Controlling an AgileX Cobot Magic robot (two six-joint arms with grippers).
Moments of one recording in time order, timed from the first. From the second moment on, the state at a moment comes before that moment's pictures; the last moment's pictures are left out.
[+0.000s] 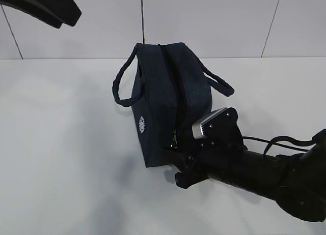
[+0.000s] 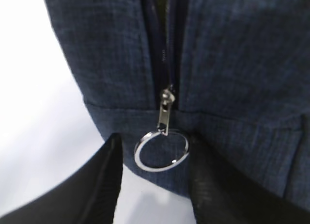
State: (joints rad) left arm -0.37 1.51 -1.60 -0.45 1.25 0.18; right arm 0.50 1.99 -0.60 -0.33 -0.92 0.20
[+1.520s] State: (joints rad) left arm -0.37 1.51 -1.60 -0.44 1.25 0.18; right arm 0.50 2.02 -0.65 -0.28 -0.93 0.21
